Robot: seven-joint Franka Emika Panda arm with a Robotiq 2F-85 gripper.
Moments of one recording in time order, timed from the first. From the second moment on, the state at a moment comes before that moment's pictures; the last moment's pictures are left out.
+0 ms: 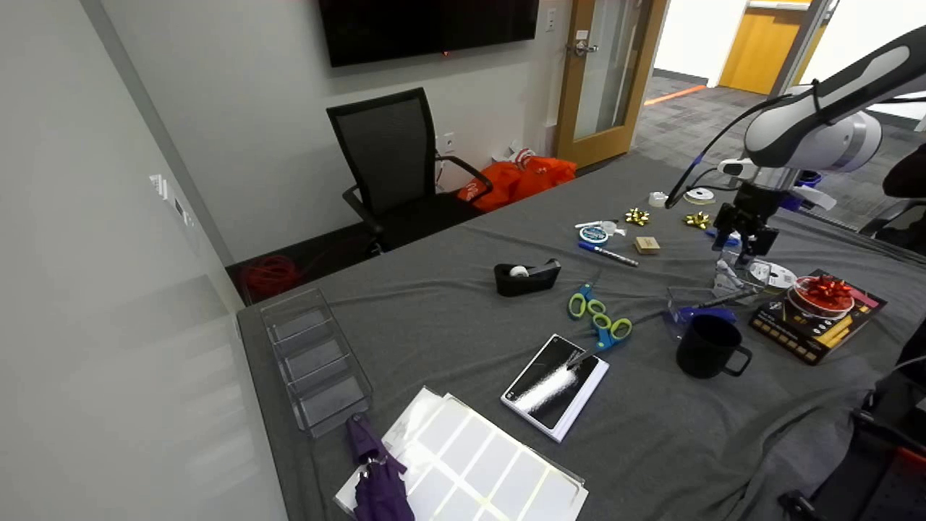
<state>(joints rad) -0.43 0.41 -0.04 -2.07 0.22 2.35 -1.62</state>
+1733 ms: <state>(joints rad) -0.43 0.41 -0.04 -2.15 0.37 2.48 -1.76</state>
